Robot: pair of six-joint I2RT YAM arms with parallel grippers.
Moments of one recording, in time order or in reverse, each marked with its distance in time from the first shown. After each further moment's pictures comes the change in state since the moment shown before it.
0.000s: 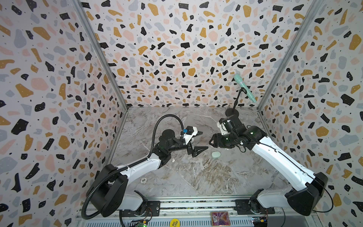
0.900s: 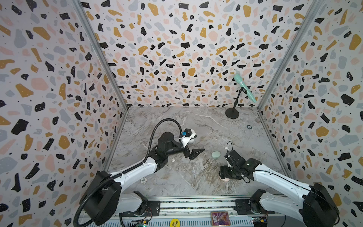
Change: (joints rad) left arm 0.002 -0.077 -0.046 -0.170 -0.135 0.040; right arm 0.071 -0.209 -0.734 0.276 0.090 0.119
